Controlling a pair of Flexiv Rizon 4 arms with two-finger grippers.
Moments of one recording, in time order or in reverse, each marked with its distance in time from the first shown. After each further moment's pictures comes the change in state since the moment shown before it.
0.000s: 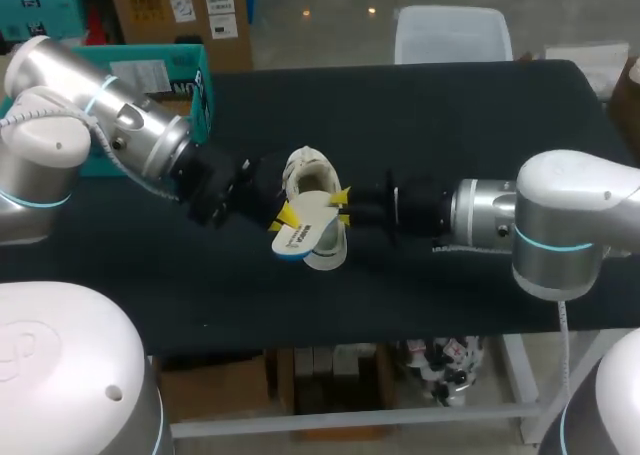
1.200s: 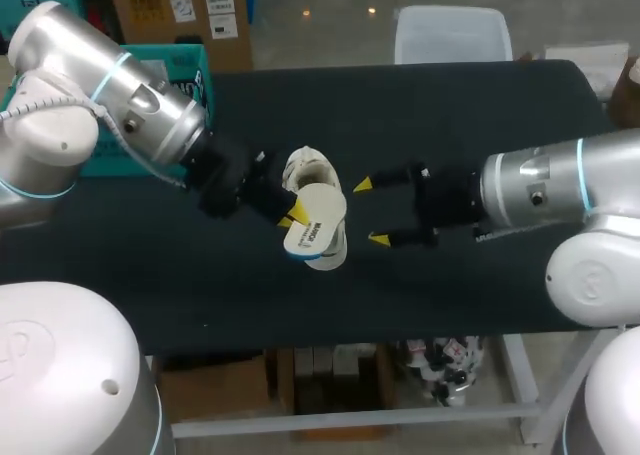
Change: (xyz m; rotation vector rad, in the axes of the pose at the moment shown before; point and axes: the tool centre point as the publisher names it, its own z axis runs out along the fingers) left arm -0.022 -0.013 0.007 -0.047 0.102 0.021; right arm -0.002 -0.014 -0.056 -0.126 -0.262 0.069
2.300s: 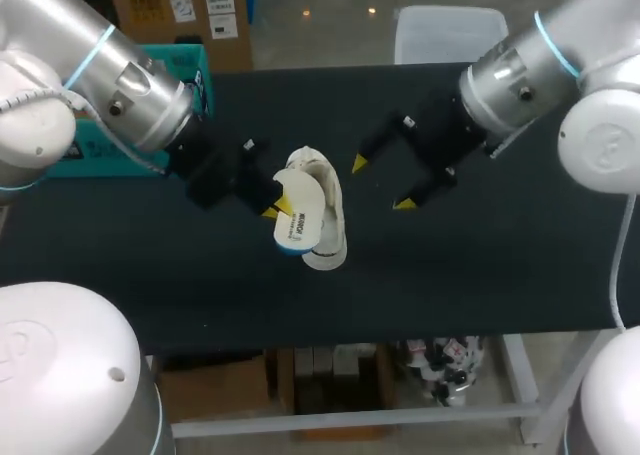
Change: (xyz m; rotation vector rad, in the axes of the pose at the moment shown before) left arm -0.007 -0.015 -0.029 -0.158 0.133 -0.055; right arm 0.033 0.000 -0.037 0.055 -0.400 -0.300
